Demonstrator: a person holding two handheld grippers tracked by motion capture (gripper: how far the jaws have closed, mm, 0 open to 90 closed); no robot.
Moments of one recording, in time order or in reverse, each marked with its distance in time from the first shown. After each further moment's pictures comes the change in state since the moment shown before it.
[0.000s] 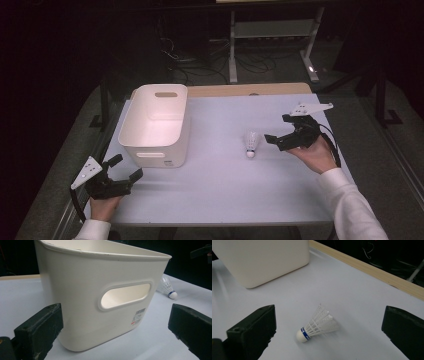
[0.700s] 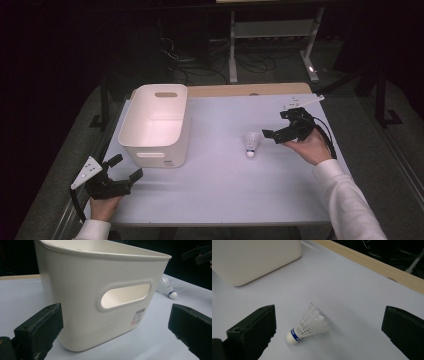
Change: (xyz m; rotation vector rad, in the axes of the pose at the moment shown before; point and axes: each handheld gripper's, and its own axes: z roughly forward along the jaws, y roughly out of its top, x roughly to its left) left arm 0.000 0.000 0.000 -0.001 -0.002 0.001; right arm -0.016 0.009 0.020 0.073 -0.021 0.031
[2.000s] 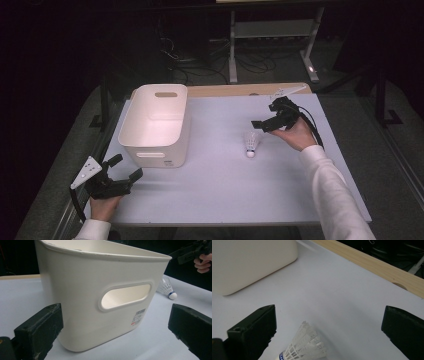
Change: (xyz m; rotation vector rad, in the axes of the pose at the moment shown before) left arm 0.001 0.000 0.000 -0.001 0.001 0.003; right arm -0.013 0.025 0.042 0.037 0.024 0.009
